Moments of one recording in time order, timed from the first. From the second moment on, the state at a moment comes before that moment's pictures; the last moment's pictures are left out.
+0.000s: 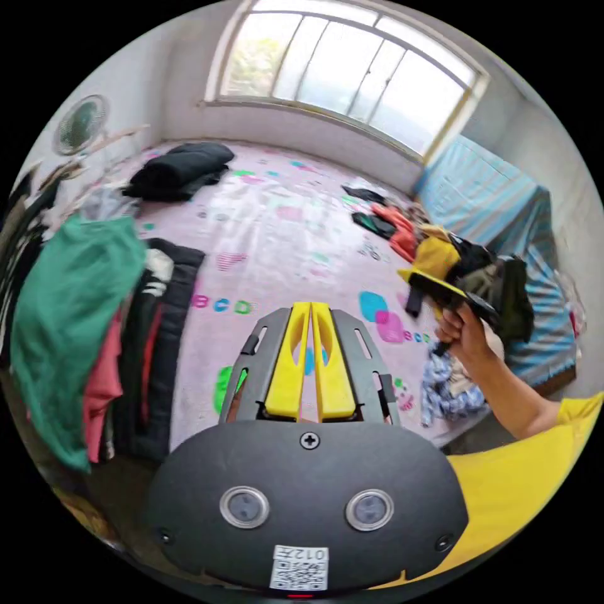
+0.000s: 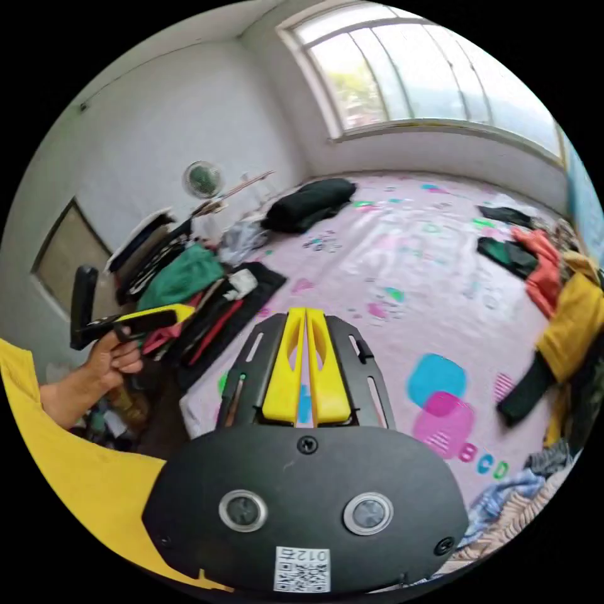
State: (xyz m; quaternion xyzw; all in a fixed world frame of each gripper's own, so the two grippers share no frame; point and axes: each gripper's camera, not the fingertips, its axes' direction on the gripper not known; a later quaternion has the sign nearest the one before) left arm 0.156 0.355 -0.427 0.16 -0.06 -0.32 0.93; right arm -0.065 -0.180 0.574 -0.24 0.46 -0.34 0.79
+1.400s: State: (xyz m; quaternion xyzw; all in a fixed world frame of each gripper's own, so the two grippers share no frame) left arm 0.075 -0.332 -0.158 -0.08 0.38 -0.04 0.92; right arm -0.417 -0.452 -0.104 0.02 0.30 -0.30 0.91
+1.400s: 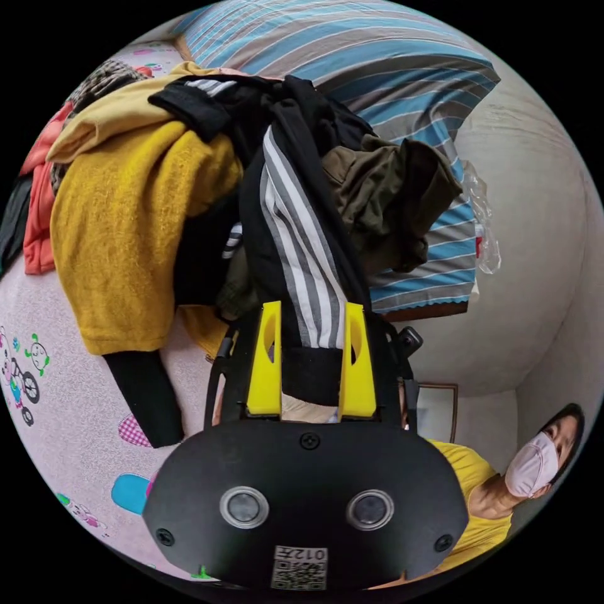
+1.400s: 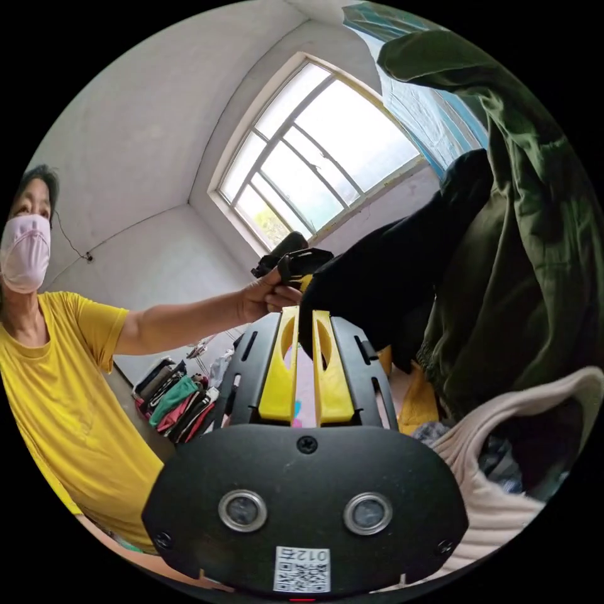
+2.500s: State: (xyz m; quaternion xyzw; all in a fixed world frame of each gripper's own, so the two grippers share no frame) left arm -0.118 0.334 -0.433 0.22 0.51 0.01 0.83; right arm -0.442 0.080 0.400 -0.54 0.05 -0.29 0.79
